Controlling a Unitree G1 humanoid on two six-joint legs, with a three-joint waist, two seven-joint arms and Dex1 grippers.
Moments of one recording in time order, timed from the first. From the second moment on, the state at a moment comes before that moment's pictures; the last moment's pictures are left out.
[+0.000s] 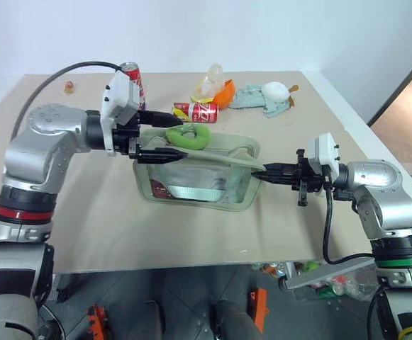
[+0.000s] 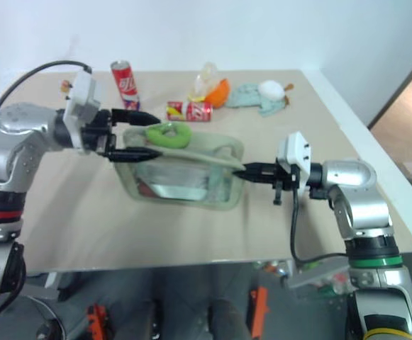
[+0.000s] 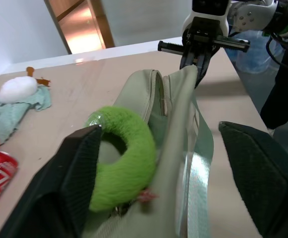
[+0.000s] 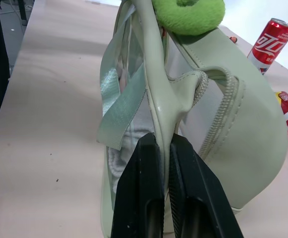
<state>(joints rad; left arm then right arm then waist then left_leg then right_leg) -0.86 0.75 -0.02 0.01 -0.52 0.48 -1.27 -0.58 -0.71 -0.01 0.10 0.42 0.12 1.30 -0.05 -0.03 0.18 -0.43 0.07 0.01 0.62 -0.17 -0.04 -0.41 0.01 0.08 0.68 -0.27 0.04</state>
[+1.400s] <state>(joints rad) -0.38 0.66 0.18 -0.19 -0.54 0.48 -0.91 -0.82 -0.74 -0.05 0.07 0.57 0.54 1.22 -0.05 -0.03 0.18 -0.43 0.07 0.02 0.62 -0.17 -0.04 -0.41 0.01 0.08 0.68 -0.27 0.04</state>
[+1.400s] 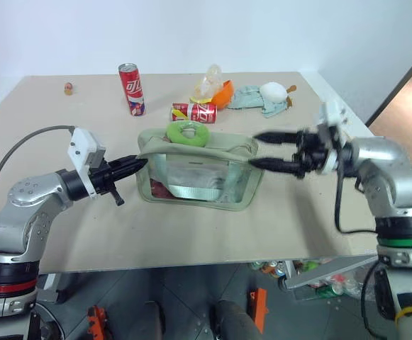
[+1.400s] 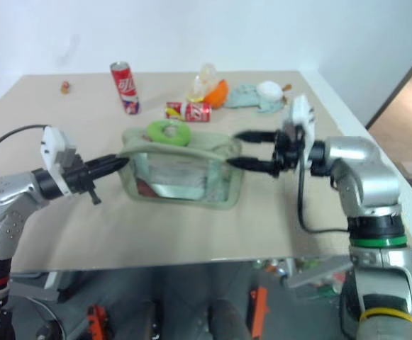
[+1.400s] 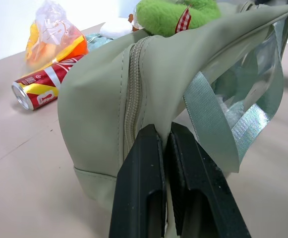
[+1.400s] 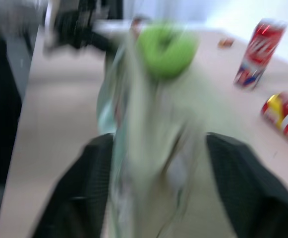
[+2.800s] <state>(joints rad) -0.42 0.61 0.13 -0.19 -0.53 0.48 -0.85 -1.04 -0.47 0.01 0.21 0.46 0.52 1.15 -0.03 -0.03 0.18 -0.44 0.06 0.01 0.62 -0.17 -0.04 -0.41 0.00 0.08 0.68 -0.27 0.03</state>
